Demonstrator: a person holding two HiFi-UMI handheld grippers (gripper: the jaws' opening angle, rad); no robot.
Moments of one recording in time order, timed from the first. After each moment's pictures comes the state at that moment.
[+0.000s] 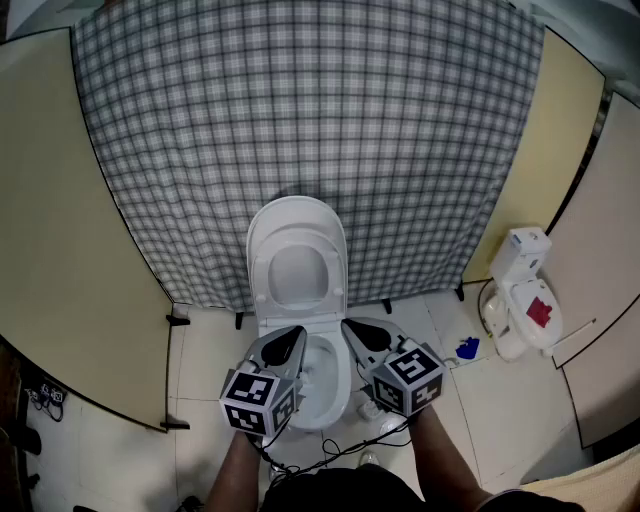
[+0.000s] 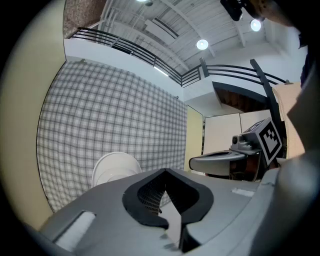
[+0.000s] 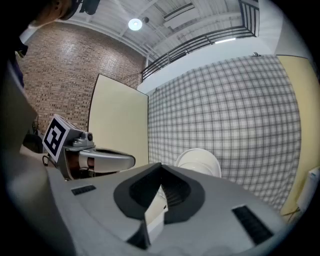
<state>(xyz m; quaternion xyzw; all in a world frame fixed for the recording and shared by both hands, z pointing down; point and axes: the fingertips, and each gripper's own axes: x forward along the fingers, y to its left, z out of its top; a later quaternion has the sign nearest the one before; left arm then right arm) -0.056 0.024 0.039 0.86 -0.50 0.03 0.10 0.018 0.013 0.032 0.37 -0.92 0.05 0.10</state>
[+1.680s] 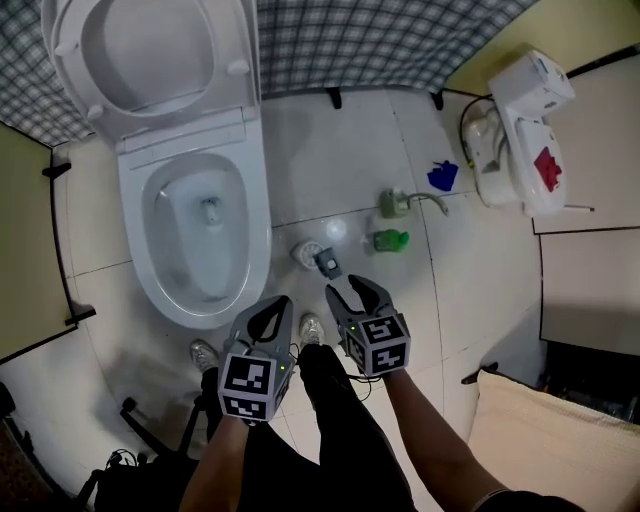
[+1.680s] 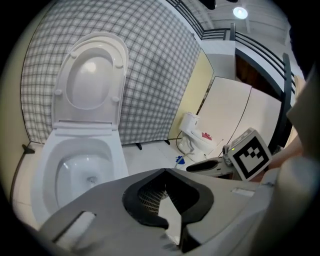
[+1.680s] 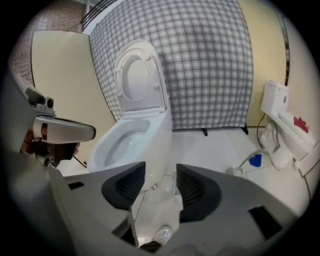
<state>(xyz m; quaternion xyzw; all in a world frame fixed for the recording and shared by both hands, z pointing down) 0.106 0.034 0.469 0.84 -0.42 0.18 0.29 0.217 0.025 0.536 0.49 -0.77 0.28 0.31</state>
